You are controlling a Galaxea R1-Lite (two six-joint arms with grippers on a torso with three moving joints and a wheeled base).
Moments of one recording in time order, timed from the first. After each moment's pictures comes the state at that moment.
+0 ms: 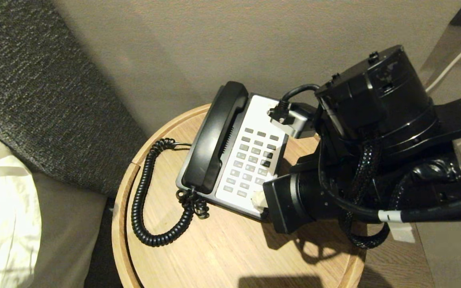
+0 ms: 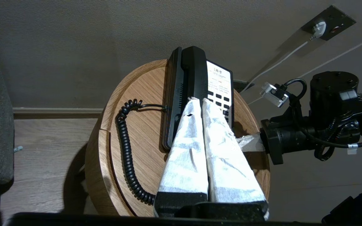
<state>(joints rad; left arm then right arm) -0.93 0.75 -0.93 0.04 0.36 -0.27 0.99 1.66 -1.35 0.36 -0.11 0.39</state>
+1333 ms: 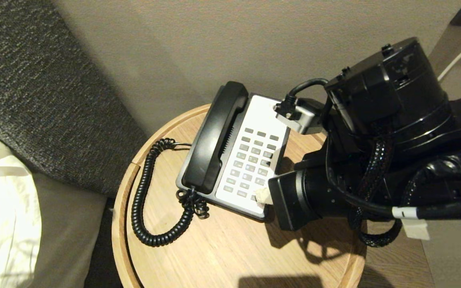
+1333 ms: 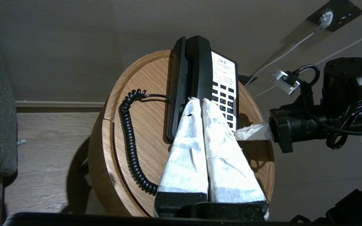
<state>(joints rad) -0.93 0.72 -0.88 0.04 0.36 -0.27 0.98 1.64 -1.35 0.37 -0.11 0.39</state>
